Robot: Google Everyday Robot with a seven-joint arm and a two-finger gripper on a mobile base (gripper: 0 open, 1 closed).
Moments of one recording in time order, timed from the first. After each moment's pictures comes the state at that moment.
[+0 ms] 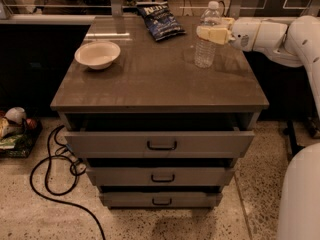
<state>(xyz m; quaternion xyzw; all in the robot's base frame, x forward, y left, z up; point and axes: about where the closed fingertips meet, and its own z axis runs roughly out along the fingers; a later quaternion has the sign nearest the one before) 0.778 -0.163 0.932 -0.37 0.62 0.35 0.61</state>
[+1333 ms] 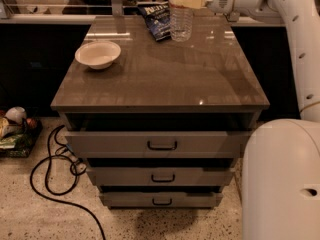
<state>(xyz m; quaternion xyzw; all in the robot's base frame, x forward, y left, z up) 0.775 -0.078 1.028 -0.41 0.60 0.36 0.58</state>
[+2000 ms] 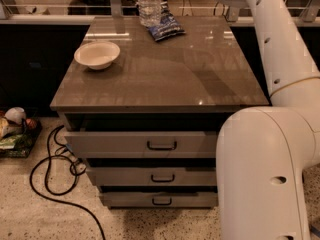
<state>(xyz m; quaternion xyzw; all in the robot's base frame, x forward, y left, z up) 0.793 0.015 1.068 -0.41 0.59 0.38 0.58</state>
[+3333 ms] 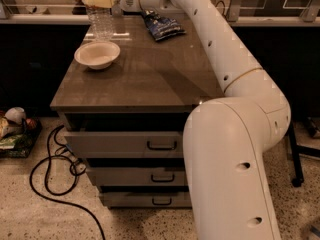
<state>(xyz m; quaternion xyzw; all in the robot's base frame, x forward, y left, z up) 0.794 0.168 1.026 -0.44 0.57 0.42 0.55</state>
